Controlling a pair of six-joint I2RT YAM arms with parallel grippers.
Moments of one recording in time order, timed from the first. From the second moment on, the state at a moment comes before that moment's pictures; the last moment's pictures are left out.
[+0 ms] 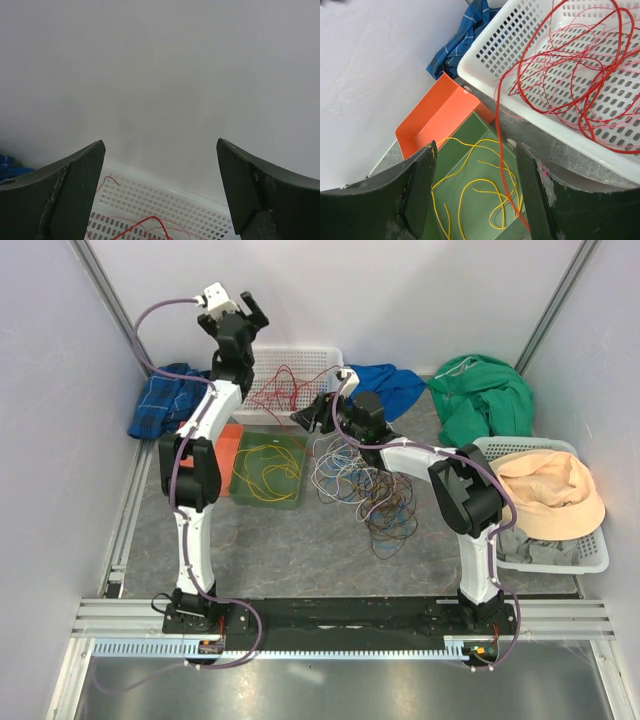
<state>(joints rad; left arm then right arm) -0.18 2.27 2.02 0.41 -0.40 -0.32 0.55 2.07 1.38 0.64 -0.35 0.56</state>
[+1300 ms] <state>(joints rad) -0.55 0.89 1.05 -0.62 -0.53 -1.10 0.74 2.22 1.68 0.09 0.04 0.09</state>
